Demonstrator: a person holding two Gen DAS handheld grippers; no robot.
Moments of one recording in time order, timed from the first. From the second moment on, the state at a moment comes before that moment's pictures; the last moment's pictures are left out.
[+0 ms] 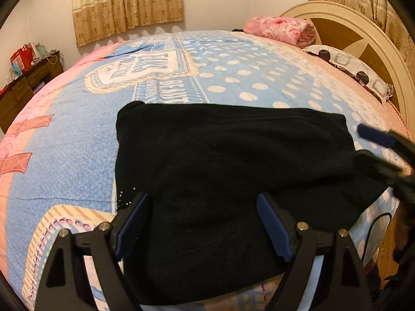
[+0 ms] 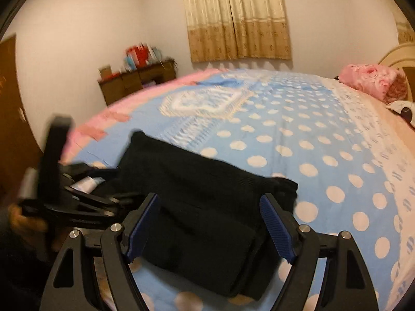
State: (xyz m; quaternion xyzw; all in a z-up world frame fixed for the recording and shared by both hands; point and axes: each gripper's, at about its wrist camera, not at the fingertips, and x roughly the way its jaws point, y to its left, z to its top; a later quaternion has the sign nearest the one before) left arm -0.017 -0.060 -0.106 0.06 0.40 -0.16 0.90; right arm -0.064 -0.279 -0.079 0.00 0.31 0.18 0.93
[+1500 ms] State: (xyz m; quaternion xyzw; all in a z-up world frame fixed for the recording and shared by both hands) left arm -0.046 -0.047 -0.123 0.05 0.40 -0.14 0.90; right arm 0.130 -0.119 -0.083 0.04 0.54 0.43 0.72
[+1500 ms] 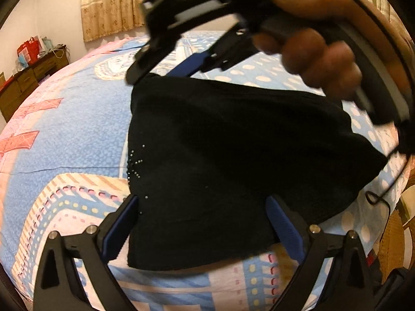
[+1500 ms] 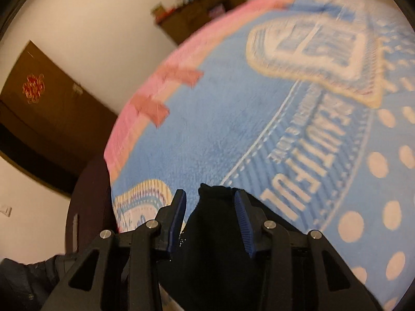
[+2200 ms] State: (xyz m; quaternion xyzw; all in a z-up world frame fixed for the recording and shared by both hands) left arm -0.038 -0.047 -0.130 0.03 0.41 -0.15 0.90; right arm 0.166 -0.083 -0.117 0.01 0.57 0.40 0.72
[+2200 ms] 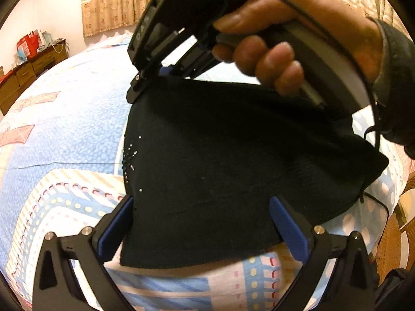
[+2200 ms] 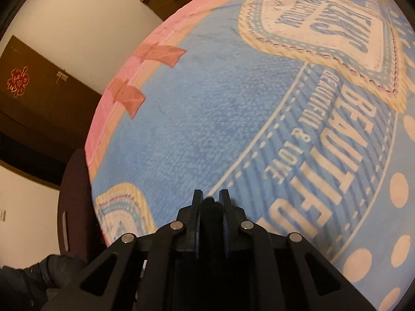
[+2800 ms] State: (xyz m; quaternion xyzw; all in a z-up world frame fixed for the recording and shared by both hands) left arm -0.037 -0.021 -0.130 -0.01 0.44 -0.14 0.89; right arm 0.148 -0.113 -0.077 -0.01 0.52 0.41 0.75
